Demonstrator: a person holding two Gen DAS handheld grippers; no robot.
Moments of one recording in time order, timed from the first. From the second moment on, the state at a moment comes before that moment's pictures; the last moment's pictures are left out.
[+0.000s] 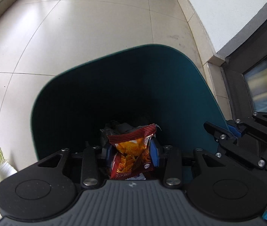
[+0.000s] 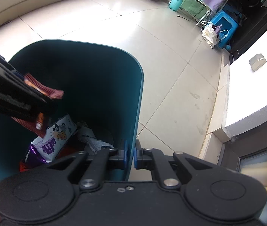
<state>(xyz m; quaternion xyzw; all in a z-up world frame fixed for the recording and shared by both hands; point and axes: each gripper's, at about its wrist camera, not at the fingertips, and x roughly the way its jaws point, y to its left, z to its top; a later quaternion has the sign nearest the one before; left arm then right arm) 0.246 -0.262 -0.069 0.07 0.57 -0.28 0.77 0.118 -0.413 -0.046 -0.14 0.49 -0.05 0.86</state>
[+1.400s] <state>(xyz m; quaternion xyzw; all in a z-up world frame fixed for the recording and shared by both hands) 0.226 -0.180 -0.020 0.06 0.51 -0.28 0.81 0.127 -0.422 -0.051 -0.13 0.50 -0.06 0.85</state>
